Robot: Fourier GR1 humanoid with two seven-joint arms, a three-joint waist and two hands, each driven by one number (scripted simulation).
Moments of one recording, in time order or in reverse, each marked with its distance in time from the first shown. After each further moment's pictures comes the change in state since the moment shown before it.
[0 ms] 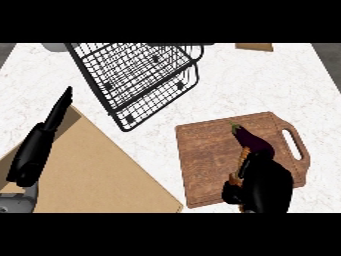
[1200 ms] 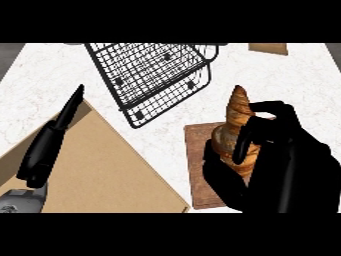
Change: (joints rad) left arm -0.024 -0.034 -0.032 -0.022 -0.025 -0.021 0.011; right arm -0.488 0.035 0.076 -0.325 0.083 0.122 0.096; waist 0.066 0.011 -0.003
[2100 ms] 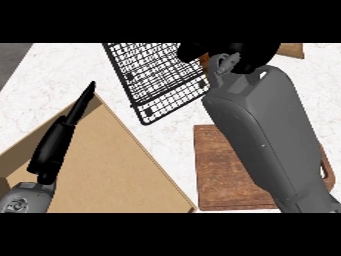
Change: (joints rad) left arm -0.048 -0.020 -0.026 0.027 -0.011 -0.020 -0.018; right arm -0.612 0.004 -0.431 0.695 -0.309 -0.101 -0.039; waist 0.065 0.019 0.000
